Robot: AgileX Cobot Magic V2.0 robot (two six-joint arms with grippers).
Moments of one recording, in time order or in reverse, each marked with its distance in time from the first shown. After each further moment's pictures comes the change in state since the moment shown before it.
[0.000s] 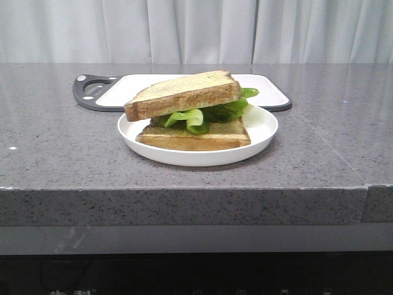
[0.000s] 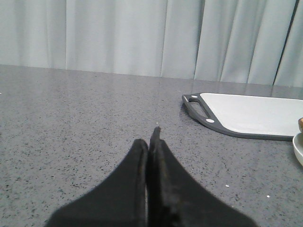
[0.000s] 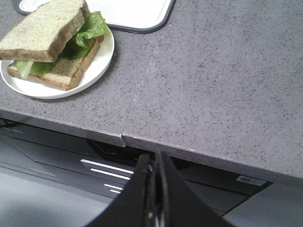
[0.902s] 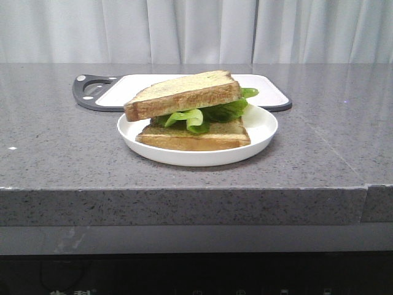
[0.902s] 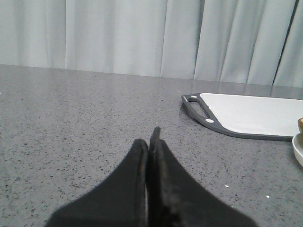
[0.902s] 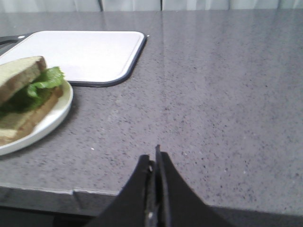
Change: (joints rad) left arm 0.000 0.000 0.000 -0.002 0.000 0.000; right arm -0.069 -0.292 0.525 0.000 -0.596 0.000
